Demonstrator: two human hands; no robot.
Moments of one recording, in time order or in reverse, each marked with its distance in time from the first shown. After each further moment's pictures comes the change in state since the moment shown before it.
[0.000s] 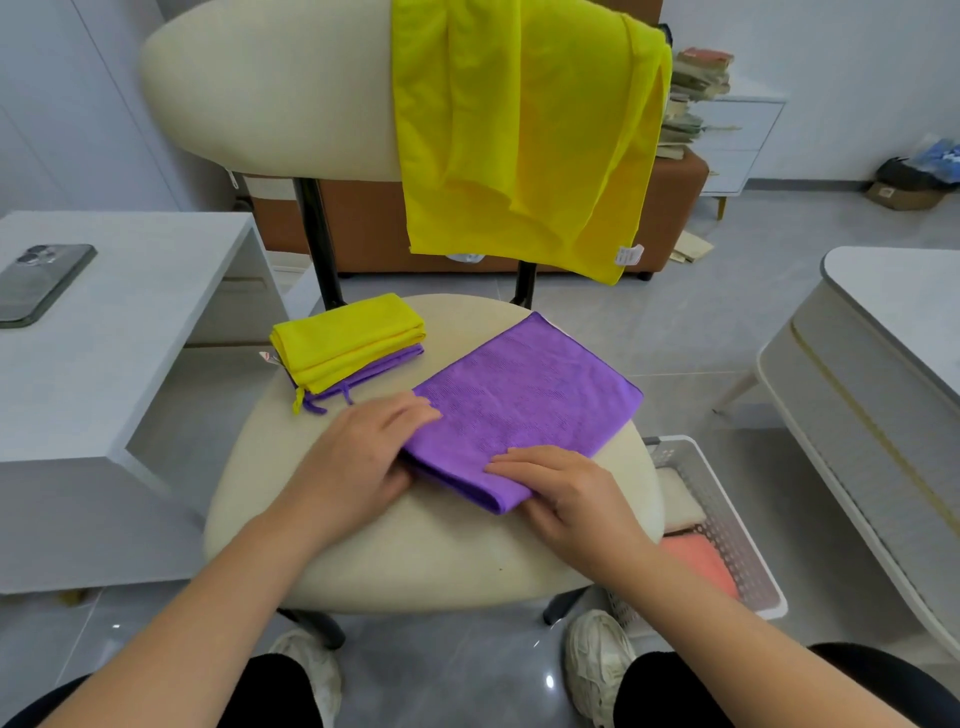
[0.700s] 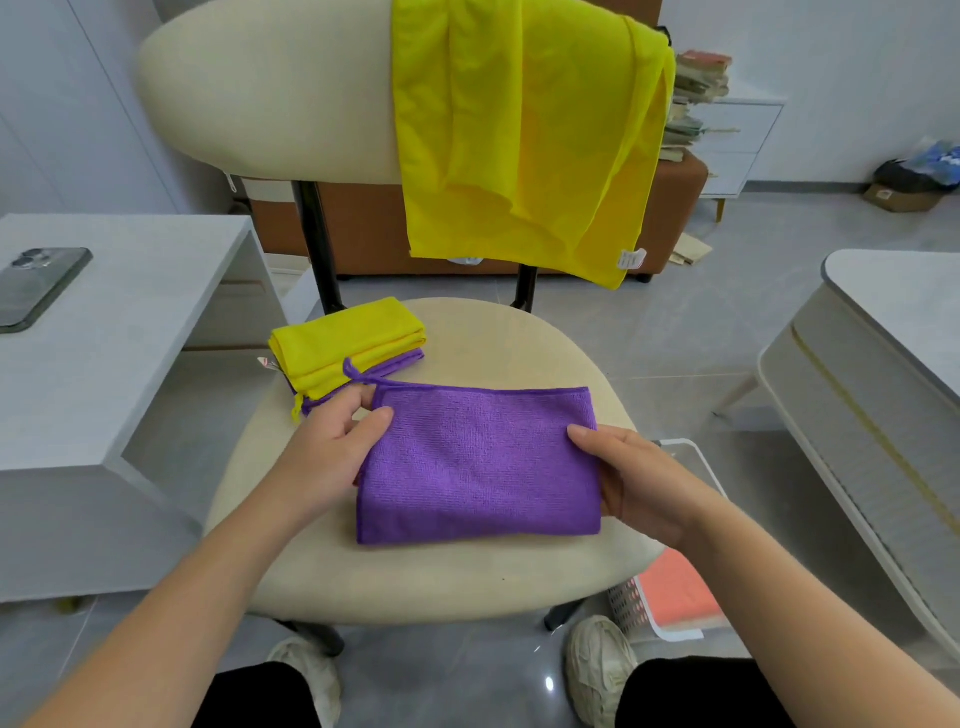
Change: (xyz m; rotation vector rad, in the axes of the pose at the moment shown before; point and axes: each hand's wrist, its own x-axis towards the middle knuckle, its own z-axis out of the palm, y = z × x) left_hand 0.010 0.019 -0.033 -0.932 0.121 -0.654; right_hand 0.019 0.019 -0.048 1.222 -0.236 0.854
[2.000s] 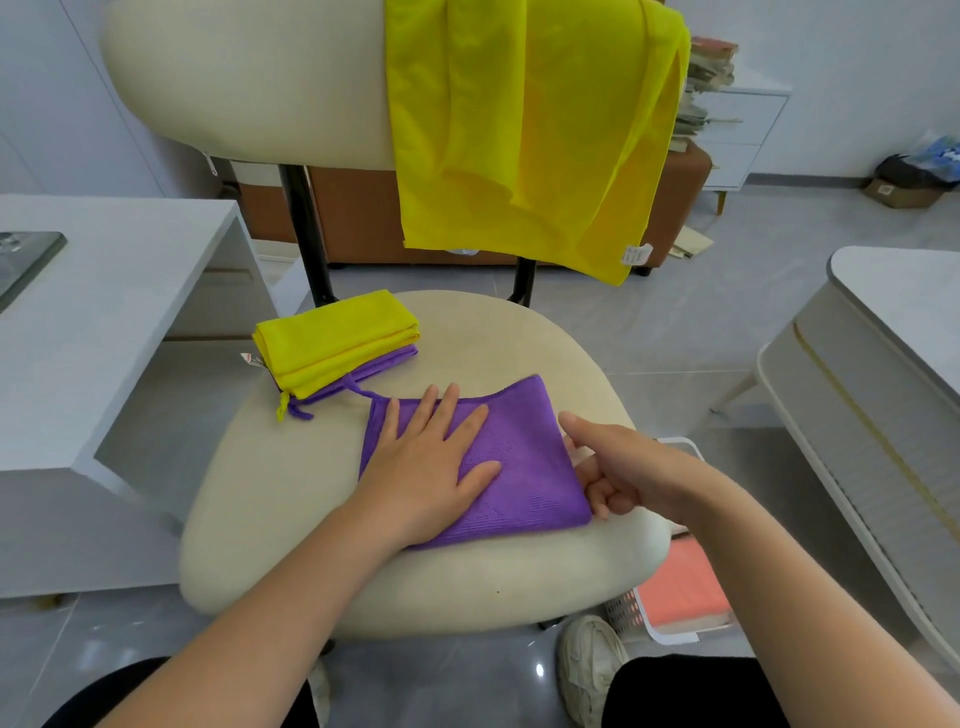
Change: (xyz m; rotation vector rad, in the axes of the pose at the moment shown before) left_hand 0.019 -0.010 0.068 1.204 -0.334 0.157; right_hand 0.019 -0.021 -0.008 -0.450 0.074 0.296
